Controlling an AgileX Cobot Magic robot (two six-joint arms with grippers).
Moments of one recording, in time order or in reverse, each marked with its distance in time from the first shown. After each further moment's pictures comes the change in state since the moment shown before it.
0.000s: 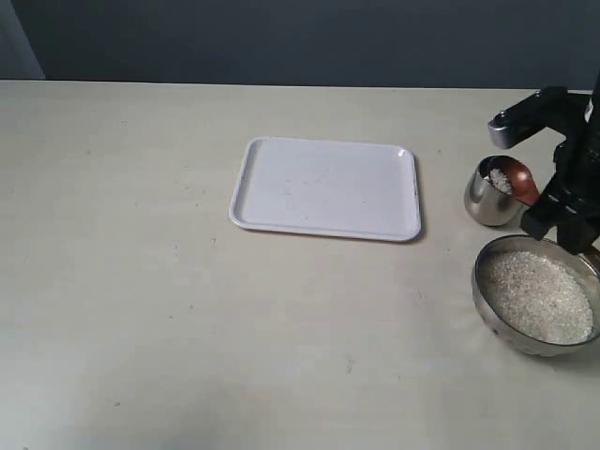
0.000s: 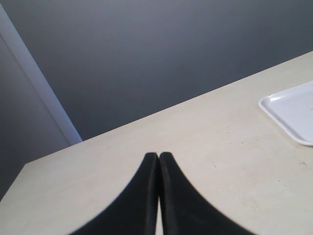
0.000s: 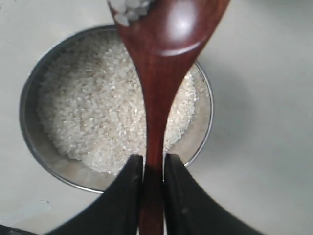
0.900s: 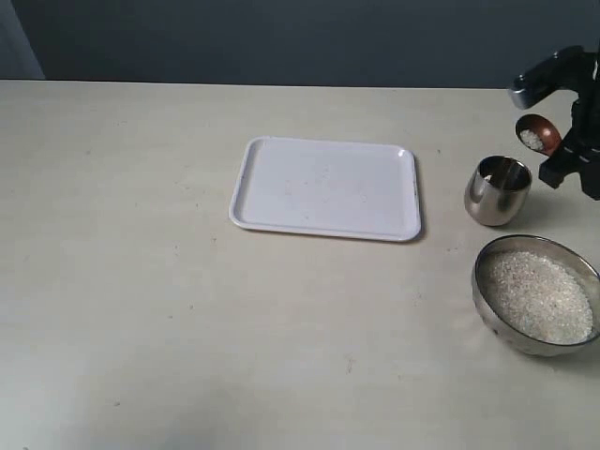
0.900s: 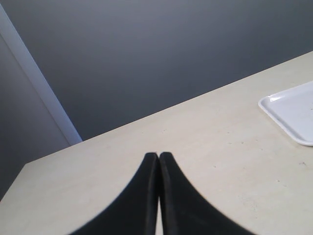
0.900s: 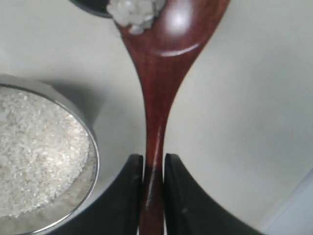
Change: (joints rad) left arm 0.000 0.000 0.000 0.000 0.000 0.000; right arm -0.085 0.184 -0.236 -0.154 0.003 -0.003
